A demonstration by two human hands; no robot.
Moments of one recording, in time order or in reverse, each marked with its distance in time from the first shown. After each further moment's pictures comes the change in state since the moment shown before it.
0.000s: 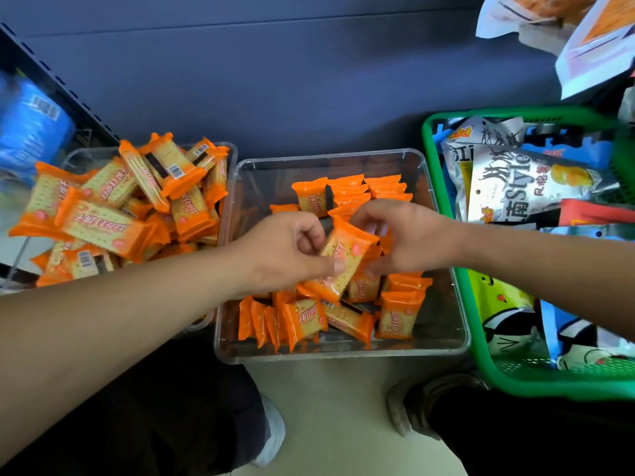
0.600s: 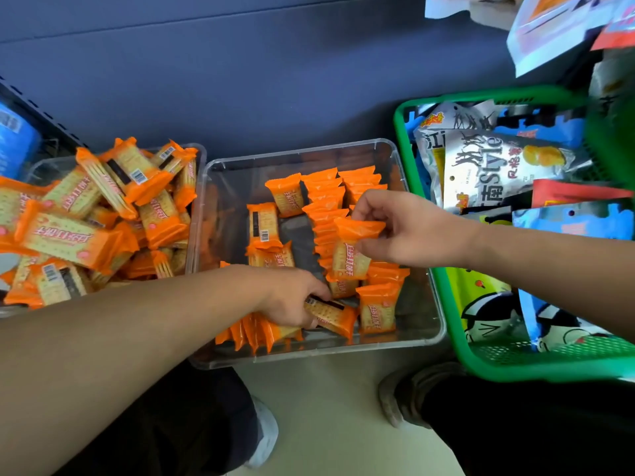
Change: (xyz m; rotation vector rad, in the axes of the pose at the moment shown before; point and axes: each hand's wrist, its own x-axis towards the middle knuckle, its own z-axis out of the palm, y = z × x) left_hand 0.045 -0.029 0.053 0.686 -0.661 0.025; right_hand -0.030 0.013 0.002 0.440 0.137 0.041
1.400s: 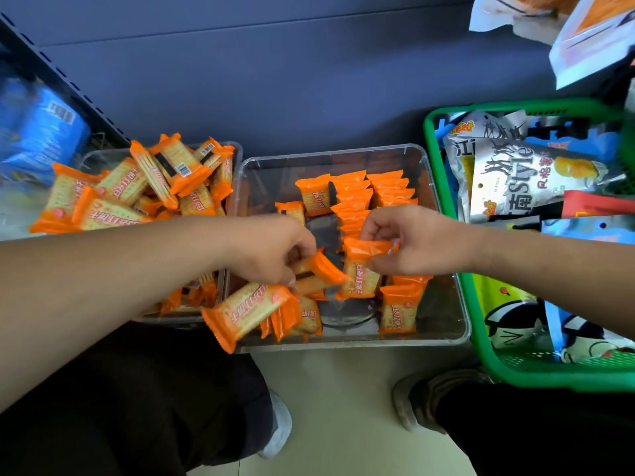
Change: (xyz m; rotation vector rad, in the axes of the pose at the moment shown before) left_hand -0.084 -0.012 -0.047 0.026 0.263 -0.064; right_hand 0.008 -0.021 0.015 -0.162 -0.150 0.018
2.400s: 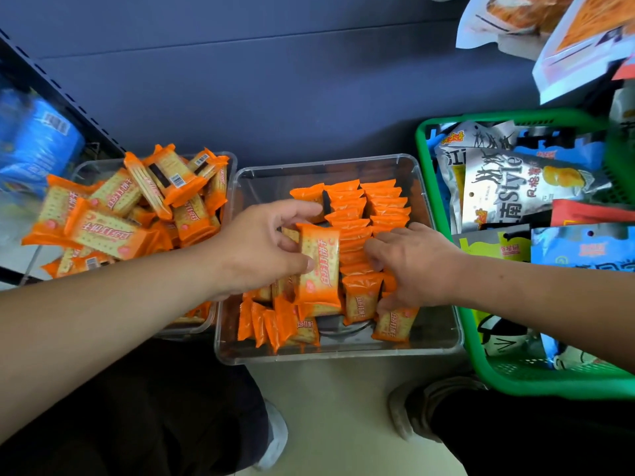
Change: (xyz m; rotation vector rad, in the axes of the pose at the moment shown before) left_hand -0.026 0.025 0.008 -0.811 0.422 -0.074; right_hand -0.003 0.003 0.009 -0.918 -0.124 0.000
